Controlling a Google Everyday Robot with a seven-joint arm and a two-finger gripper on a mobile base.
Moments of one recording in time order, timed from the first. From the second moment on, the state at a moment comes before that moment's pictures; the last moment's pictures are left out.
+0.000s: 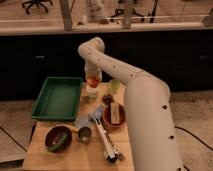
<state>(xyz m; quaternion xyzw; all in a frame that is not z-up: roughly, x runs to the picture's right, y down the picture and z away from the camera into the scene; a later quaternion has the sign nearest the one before) -0.064 -0.050 0.884 -0.19 -0.20 -0.63 0.73</state>
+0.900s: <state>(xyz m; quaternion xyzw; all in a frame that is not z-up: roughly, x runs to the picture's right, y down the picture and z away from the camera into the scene) -0.062 -0.056 0.885 -0.19 -0.20 -0.63 0.73</state>
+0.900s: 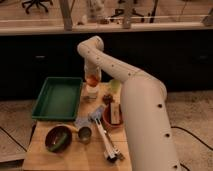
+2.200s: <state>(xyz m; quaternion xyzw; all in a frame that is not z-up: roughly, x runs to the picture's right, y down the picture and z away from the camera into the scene) -0.058 -0.064 0.885 -0.19 -0.20 -0.62 0.73</state>
